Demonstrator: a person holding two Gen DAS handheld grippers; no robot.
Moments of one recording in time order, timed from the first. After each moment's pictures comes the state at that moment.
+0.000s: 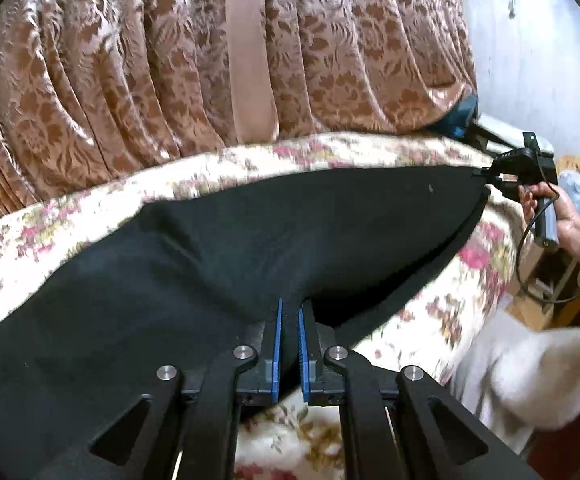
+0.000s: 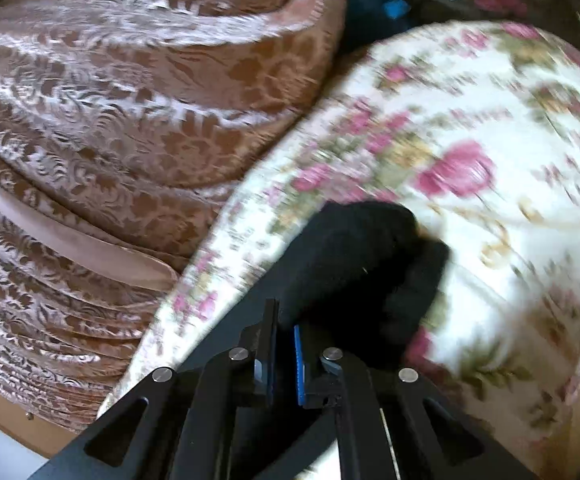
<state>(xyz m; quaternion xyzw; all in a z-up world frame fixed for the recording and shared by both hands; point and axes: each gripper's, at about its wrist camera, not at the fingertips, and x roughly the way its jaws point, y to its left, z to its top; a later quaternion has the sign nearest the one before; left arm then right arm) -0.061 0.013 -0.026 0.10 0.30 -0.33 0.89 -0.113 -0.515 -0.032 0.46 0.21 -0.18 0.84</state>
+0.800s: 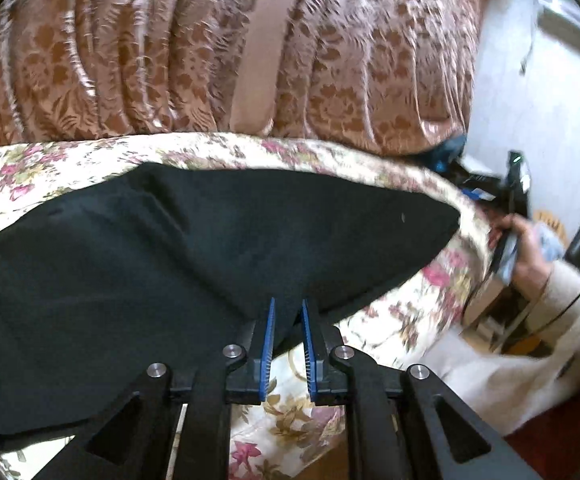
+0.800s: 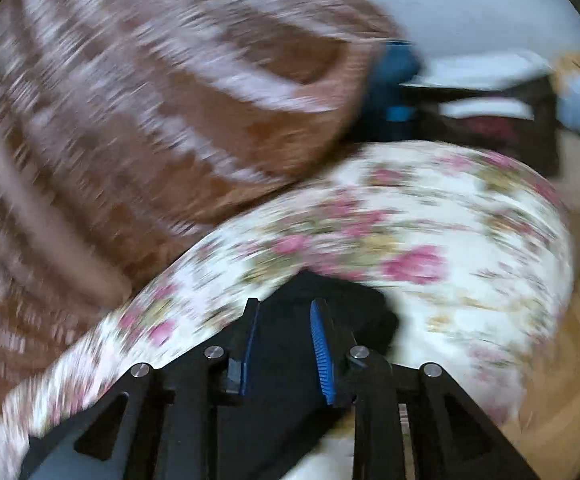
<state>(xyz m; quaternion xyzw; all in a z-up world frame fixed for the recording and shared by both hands) -0.062 0.047 -0.027 -0.03 0.33 -0.37 0.87 -0.099 -0.452 0.025 0.26 0.19 -0.28 0.90</state>
